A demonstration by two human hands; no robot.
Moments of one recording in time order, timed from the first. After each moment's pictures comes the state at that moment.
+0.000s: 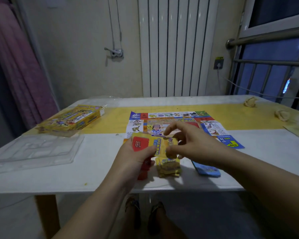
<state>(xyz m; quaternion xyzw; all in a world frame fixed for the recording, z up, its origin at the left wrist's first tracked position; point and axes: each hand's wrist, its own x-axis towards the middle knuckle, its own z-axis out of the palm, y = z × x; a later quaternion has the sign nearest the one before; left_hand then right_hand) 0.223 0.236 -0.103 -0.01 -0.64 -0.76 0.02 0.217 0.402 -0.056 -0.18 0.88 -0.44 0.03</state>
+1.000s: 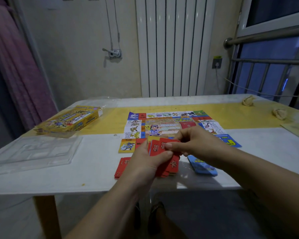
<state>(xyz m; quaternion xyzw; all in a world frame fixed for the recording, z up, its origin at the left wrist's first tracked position) 0.238 0.267 -0.099 -0.06 -0.62 -0.78 -0.04 0.211 0.417 -0.063 -0.14 0.86 -0.50 0.04</state>
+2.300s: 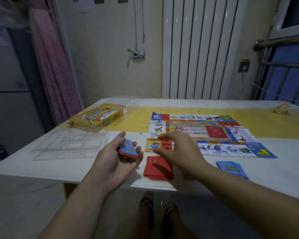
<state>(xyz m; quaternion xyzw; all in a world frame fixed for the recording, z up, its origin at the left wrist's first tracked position) 0.238 0.157 -0.086 0.11 -0.34 -0.93 -0.01 0.193 0.320 -0.095 -0.17 0.93 -0.30 -0.14</state>
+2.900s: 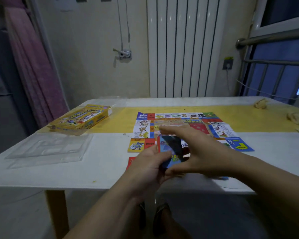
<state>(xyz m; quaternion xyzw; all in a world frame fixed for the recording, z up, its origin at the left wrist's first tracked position) 0.249 0.250 -0.094 -0.10 -0.54 -0.82 -0.14 0.225 0.404 -0.058 -0.34 0.90 -0.27 -0.06</state>
